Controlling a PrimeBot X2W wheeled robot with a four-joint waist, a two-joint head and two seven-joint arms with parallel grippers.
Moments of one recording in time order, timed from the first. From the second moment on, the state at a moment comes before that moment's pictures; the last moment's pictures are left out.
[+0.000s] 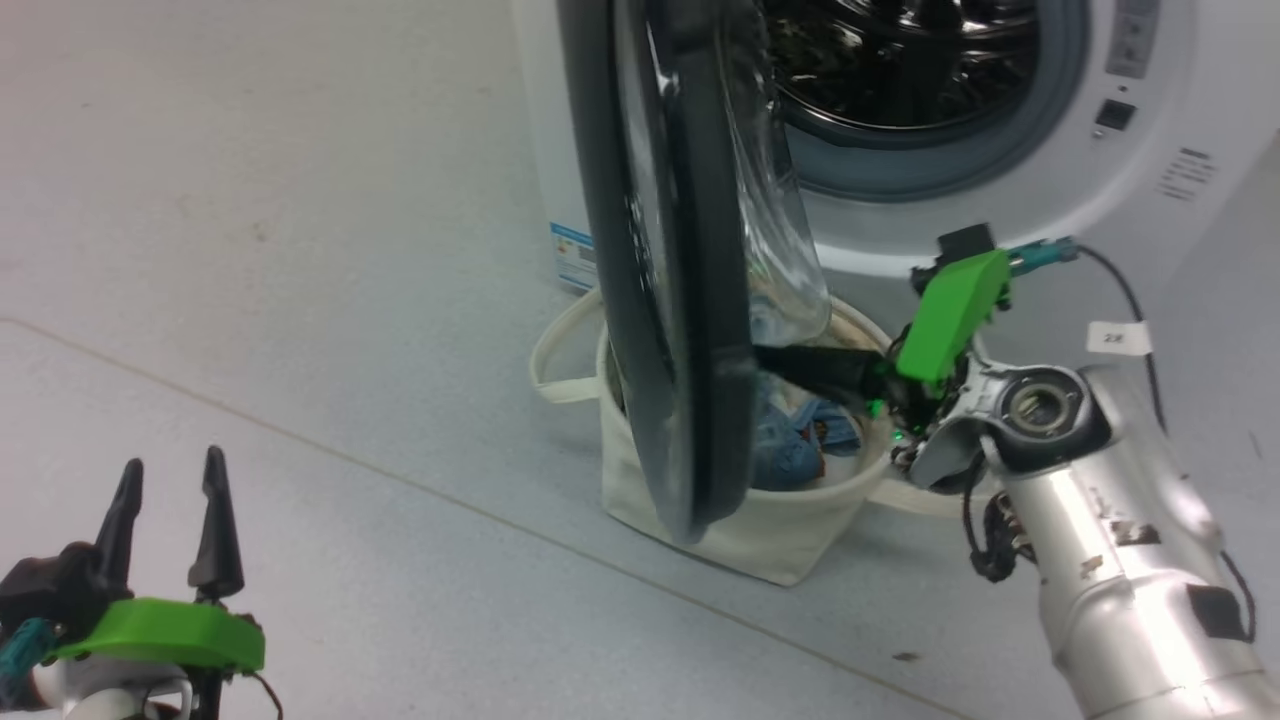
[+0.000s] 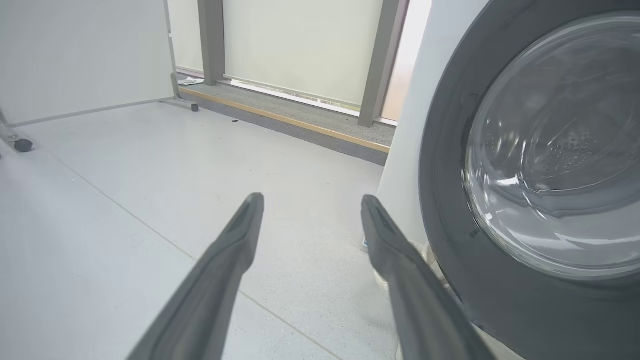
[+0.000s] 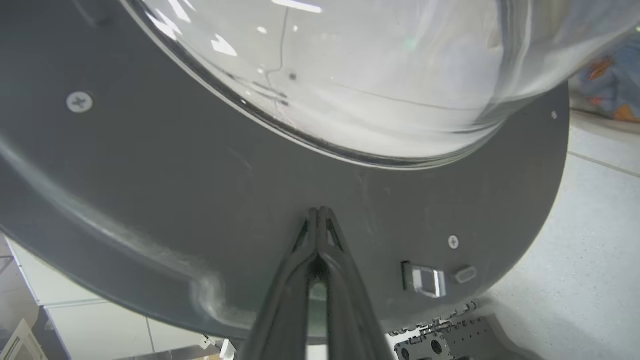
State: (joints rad) left arm -0.24 0.12 0.26 0.46 -0.14 -0.13 -0.26; right arm -0.69 -0.07 0.17 0.54 1.31 0.13 0.94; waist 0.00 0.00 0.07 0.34
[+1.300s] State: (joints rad) left arm -0.19 0.10 0.34 0.39 -0.14 -0.13 -0.26; right arm -0.77 -0.08 0.47 0.62 1.52 0.13 0.73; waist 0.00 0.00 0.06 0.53
